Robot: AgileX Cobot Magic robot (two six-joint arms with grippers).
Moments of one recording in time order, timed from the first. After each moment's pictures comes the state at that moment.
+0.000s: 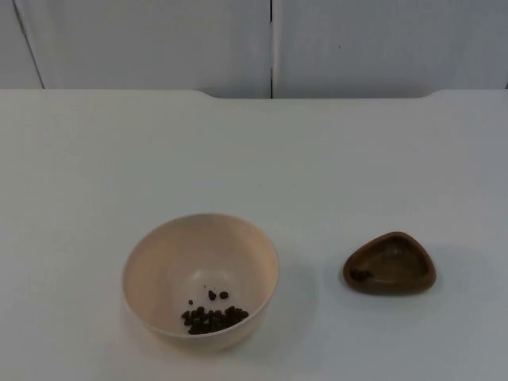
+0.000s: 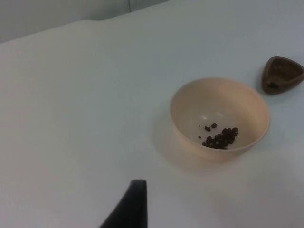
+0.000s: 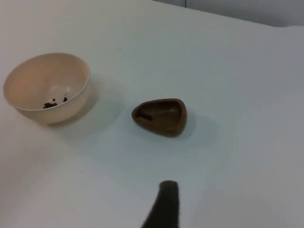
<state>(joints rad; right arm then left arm) 0.46 0.00 -0.52 0.00 1.08 -0.01 -0.53 0.00 -0.50 0.02 1.08 -0.02</state>
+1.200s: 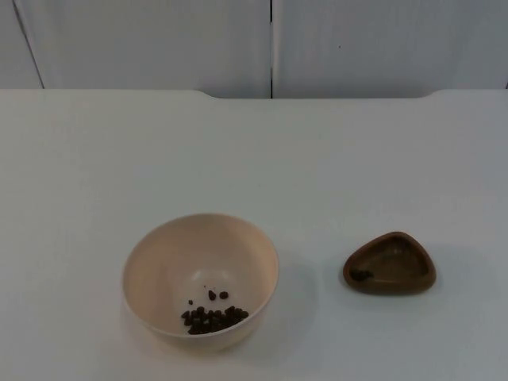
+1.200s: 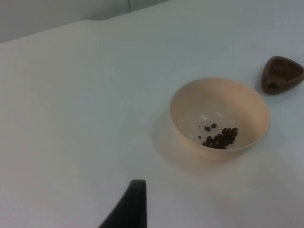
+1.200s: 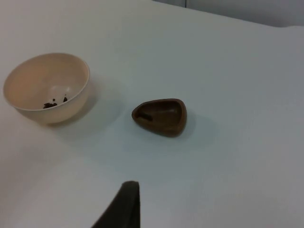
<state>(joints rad) 0.46 0.00 -0.52 0.00 1.08 -0.01 -0.53 0.00 -0.50 0.02 1.08 -0.02</state>
